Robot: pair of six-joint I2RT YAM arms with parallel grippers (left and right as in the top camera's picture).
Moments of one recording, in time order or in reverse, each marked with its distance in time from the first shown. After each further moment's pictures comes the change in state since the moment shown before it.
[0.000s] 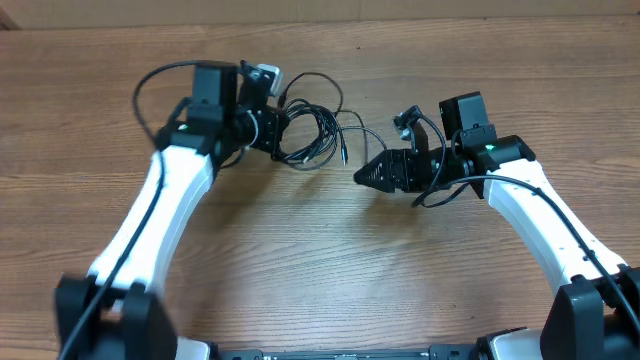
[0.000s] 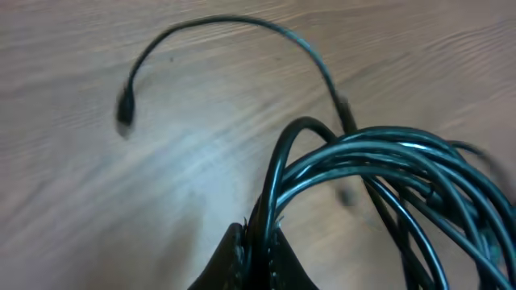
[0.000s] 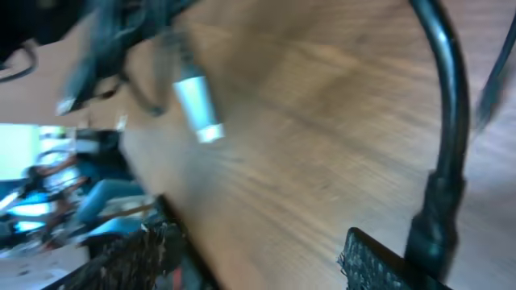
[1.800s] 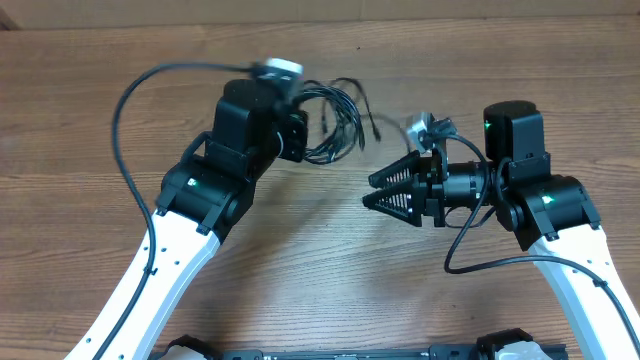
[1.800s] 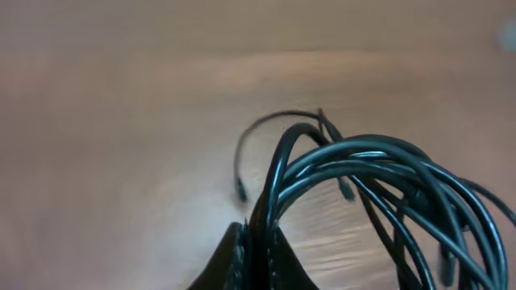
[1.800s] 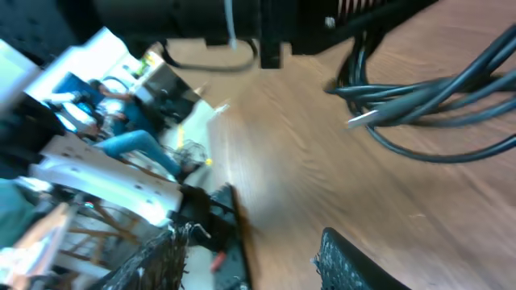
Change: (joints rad) left arm -0.261 -0.264 0.001 0.003 -0.491 -0.287; right arm 0.000 -0.368 0.000 0.013 -0.319 -0.249
